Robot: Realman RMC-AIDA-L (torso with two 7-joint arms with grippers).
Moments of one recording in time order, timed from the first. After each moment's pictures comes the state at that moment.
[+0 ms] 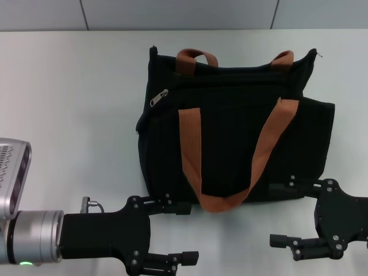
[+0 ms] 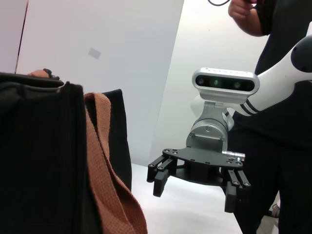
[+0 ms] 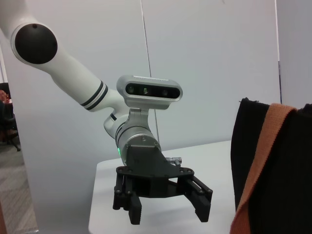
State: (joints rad) left arm -0.43 -2.07 1.04 0.31 1.76 1.74 -0.91; right arm 0.40 2.08 -0.48 -0.52 -2.22 -1.92 0.86
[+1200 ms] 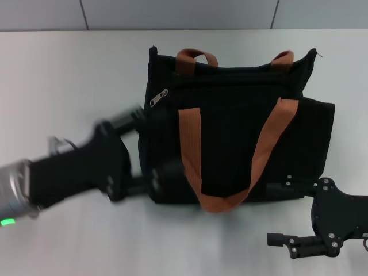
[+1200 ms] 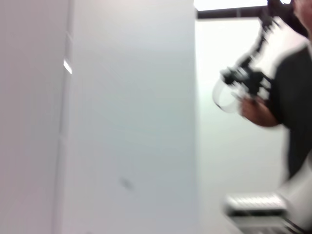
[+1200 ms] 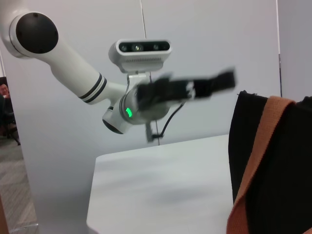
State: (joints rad) left arm -0.44 -2.07 0.86 0.30 1.56 1.92 -0.81; right arm 0.41 2.08 -0.50 -0.52 -2.22 -1.90 0.87
